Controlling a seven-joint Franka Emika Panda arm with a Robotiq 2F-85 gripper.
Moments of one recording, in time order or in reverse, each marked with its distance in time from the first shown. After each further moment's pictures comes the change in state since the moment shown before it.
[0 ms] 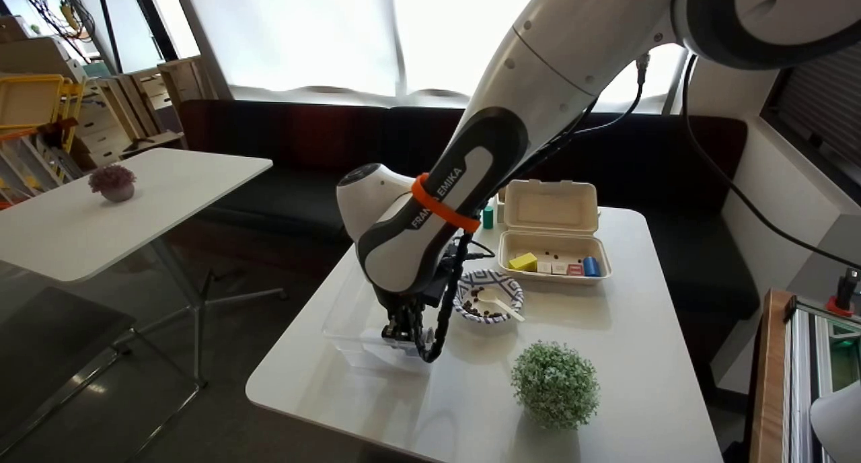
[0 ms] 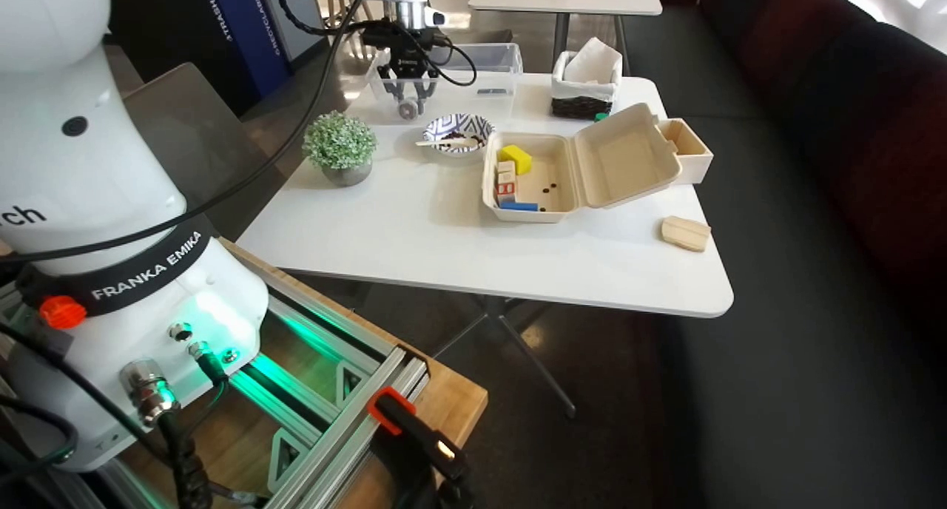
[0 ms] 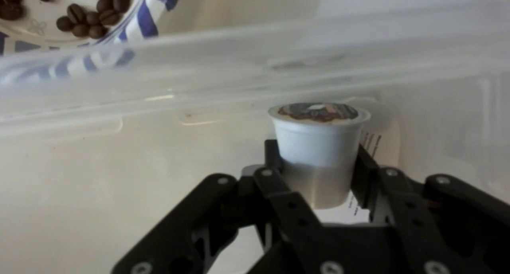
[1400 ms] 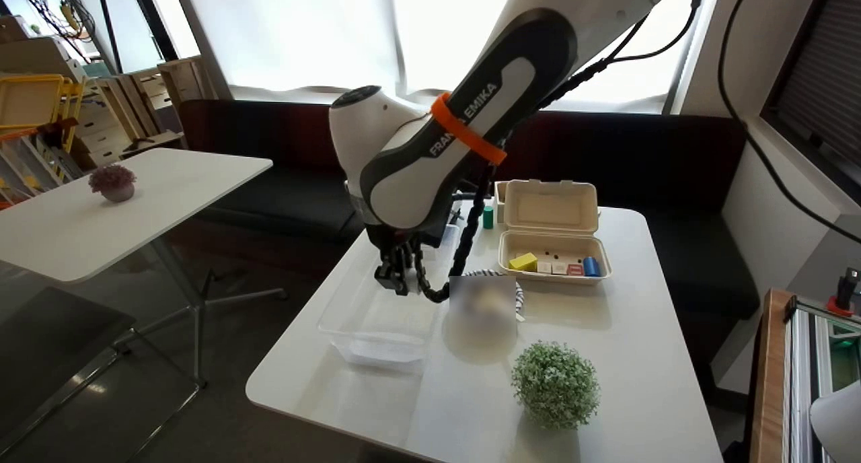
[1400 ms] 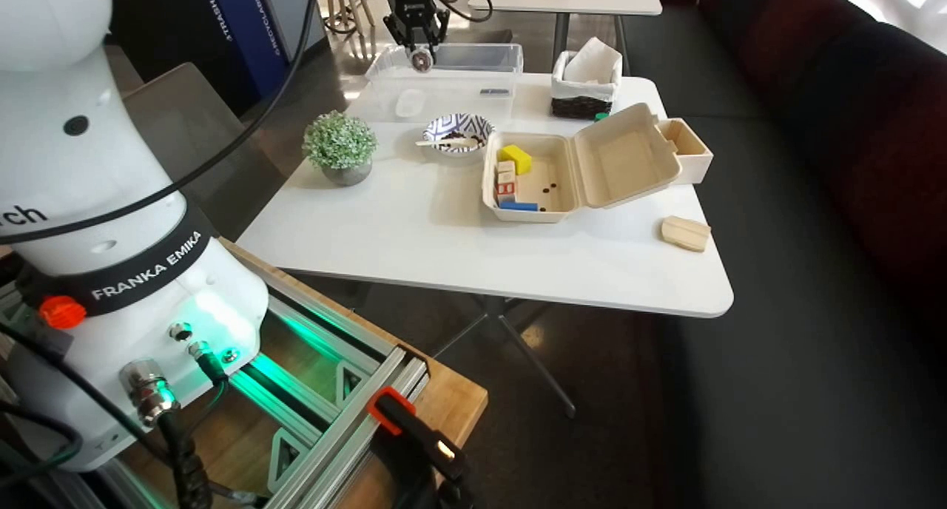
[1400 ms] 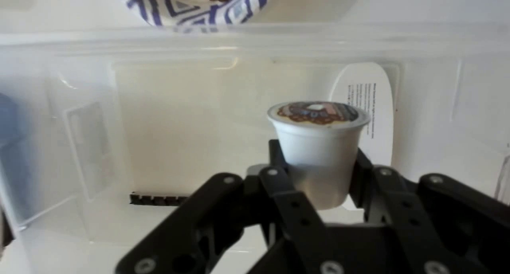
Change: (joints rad) arm 0.015 -0.233 -0.049 -0.106 -0.088 0.010 0.003
